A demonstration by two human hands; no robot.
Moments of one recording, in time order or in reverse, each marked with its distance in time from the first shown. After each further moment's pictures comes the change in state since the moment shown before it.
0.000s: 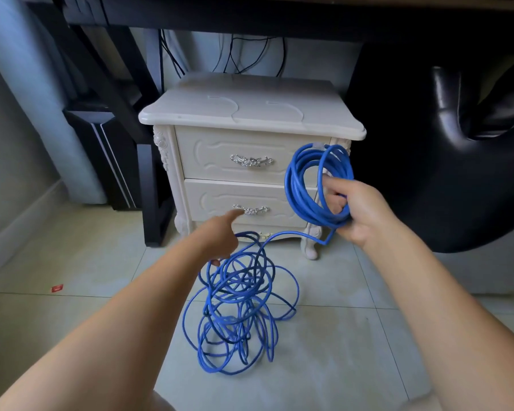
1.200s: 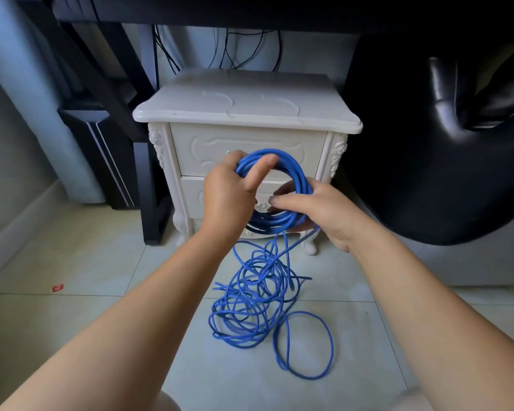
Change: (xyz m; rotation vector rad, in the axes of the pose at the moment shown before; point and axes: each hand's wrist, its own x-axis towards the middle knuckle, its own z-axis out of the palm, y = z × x) left_hand -0.037 0.072 -0.015 -0.626 0.636 0.401; right_hand -0.022 0.012 0.024 -0.662 -0.235 -0.111
